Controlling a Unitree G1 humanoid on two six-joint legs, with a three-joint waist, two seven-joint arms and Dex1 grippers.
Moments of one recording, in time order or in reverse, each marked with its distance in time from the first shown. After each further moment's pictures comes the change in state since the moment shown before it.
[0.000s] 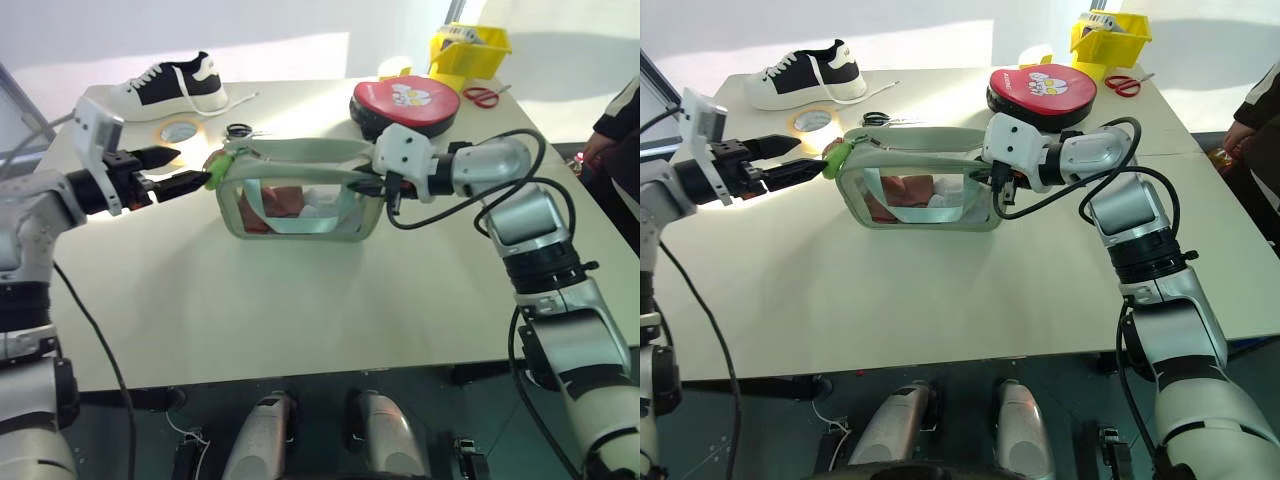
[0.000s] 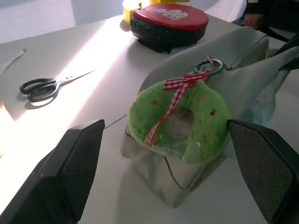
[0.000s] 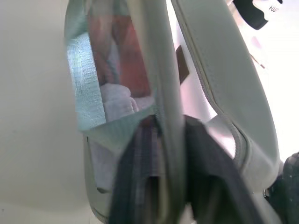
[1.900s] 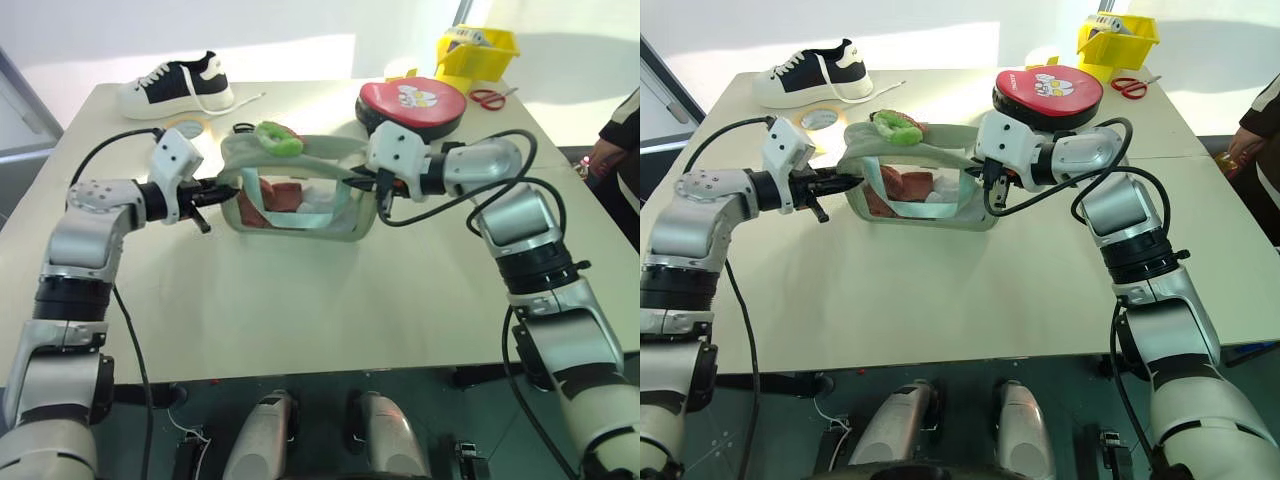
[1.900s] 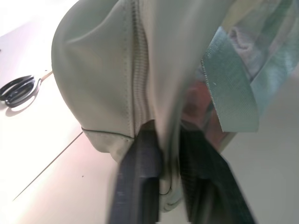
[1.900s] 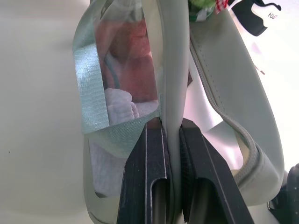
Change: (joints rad) left arm -0.034 -0.088 -0.179 0.052 0.249 -0.224 -0.032; right arm 0.000 0.018 0.010 -0.021 -0.006 0.050 -0.042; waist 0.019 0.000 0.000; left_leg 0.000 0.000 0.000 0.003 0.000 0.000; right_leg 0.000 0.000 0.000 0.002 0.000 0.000
